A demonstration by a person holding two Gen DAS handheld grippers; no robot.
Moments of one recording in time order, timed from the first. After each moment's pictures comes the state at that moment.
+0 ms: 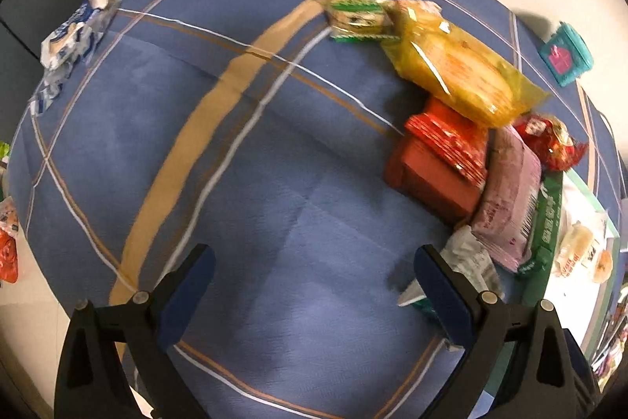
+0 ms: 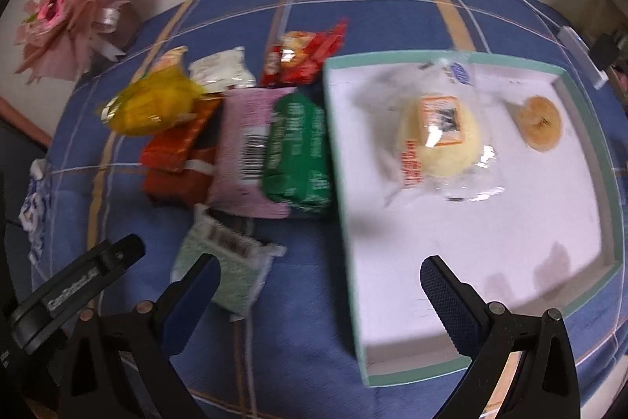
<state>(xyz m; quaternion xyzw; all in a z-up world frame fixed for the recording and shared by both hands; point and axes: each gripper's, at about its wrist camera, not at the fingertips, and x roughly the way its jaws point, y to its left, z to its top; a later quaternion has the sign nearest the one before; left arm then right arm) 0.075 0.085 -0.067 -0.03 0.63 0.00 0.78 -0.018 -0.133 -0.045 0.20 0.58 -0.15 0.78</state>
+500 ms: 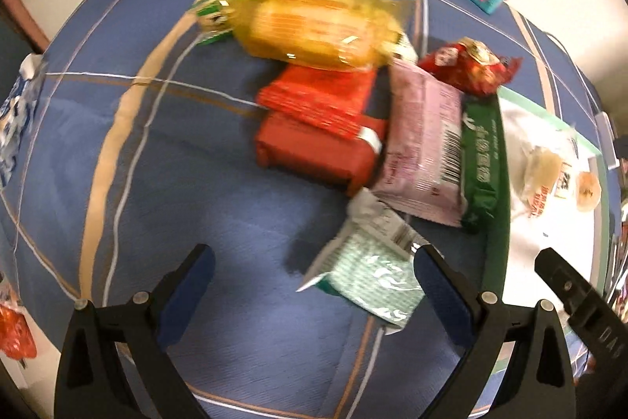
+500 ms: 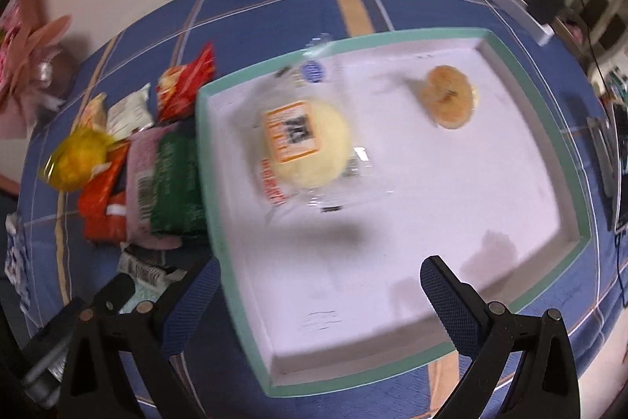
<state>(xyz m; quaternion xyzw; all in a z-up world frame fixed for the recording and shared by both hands) 0.064 0.019 -0.070 0.04 0.63 -0.11 0.77 -0.042 -0.198 -0.048 0.25 0.58 -0.22 0.74</state>
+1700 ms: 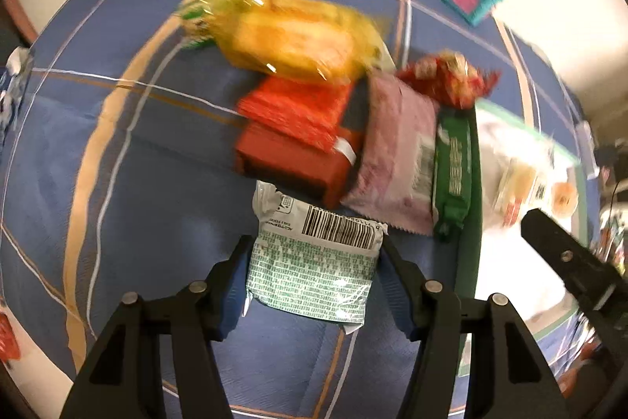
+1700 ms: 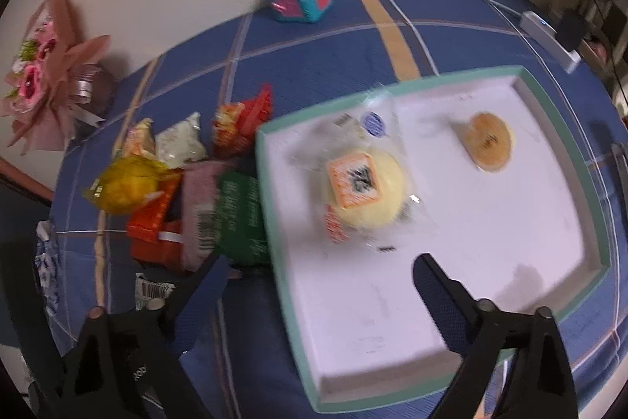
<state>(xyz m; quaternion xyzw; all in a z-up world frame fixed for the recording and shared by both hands) 0.068 -0.016 -0.057 0.00 0.62 -0.13 0.77 -0.017 -0.182 -0.019 0.25 0.52 -0.16 0.80</state>
